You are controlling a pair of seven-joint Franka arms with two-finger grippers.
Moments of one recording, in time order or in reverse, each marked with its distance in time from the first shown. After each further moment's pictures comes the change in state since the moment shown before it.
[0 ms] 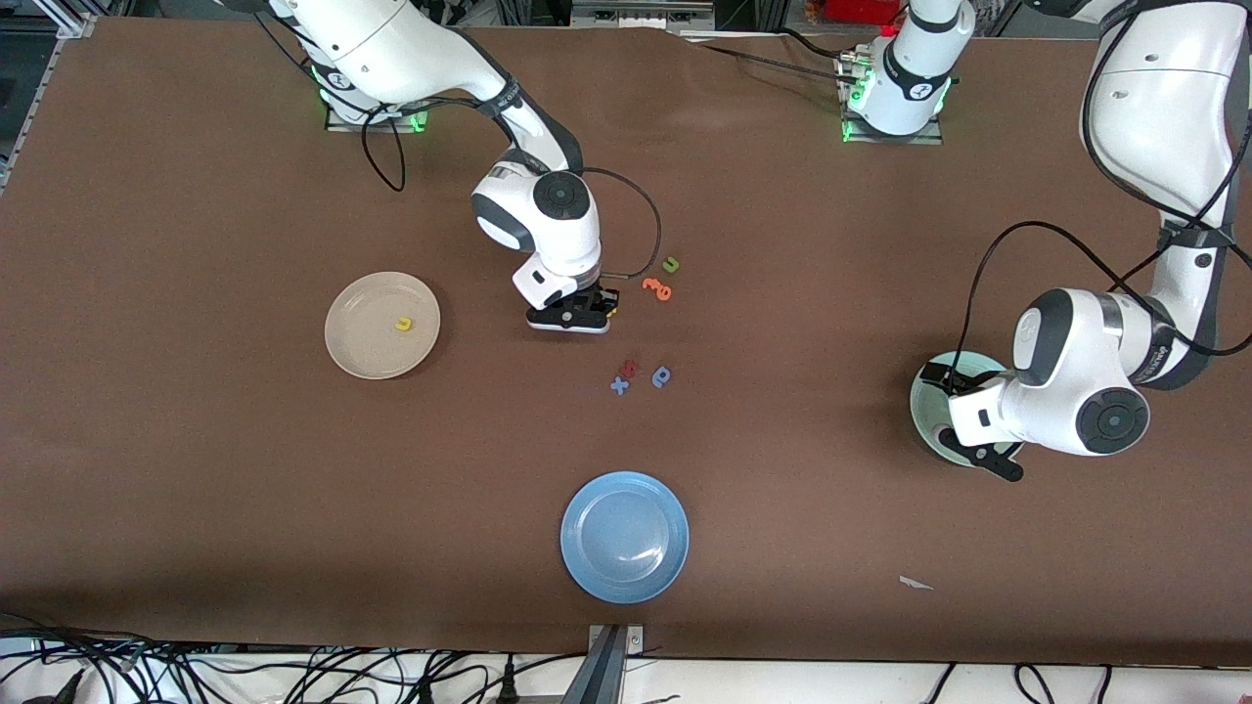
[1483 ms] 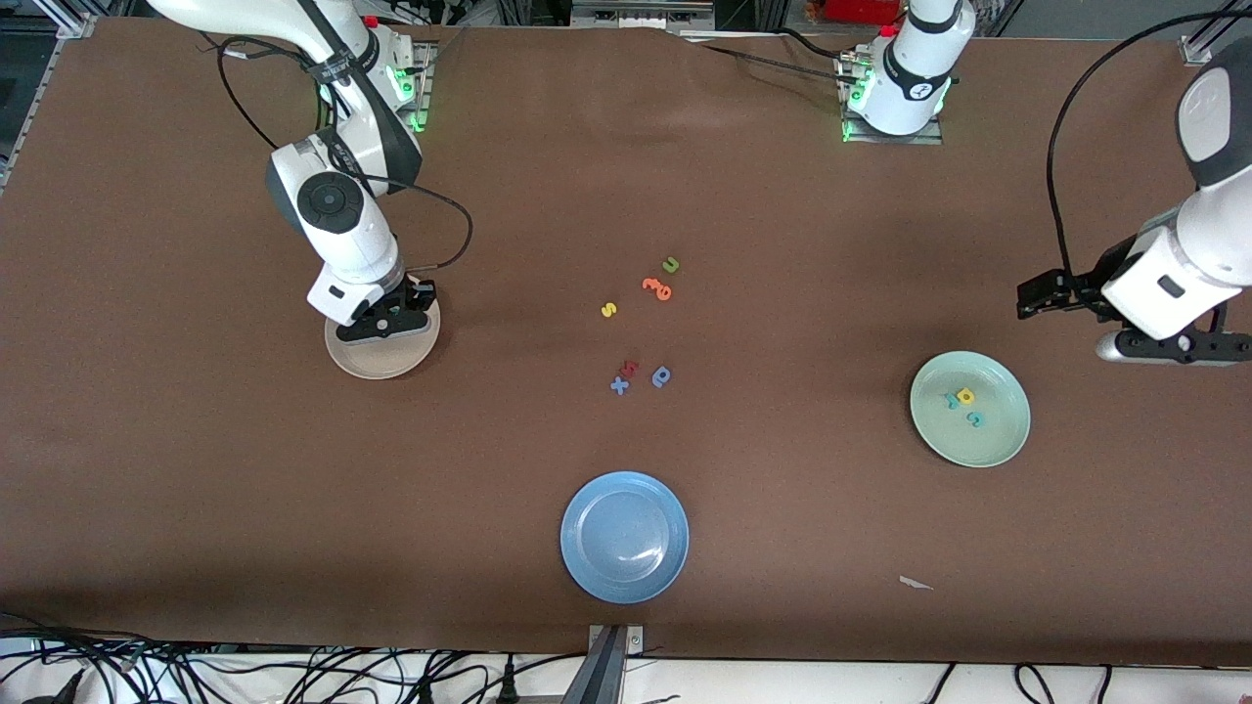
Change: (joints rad) left arm -0.160 -0.539 0.213 -0.113 -0.093 -0.155 -0.281; right arm -0.519 -0.403 0.073 -0.407 0.075 -0.072 -0.786
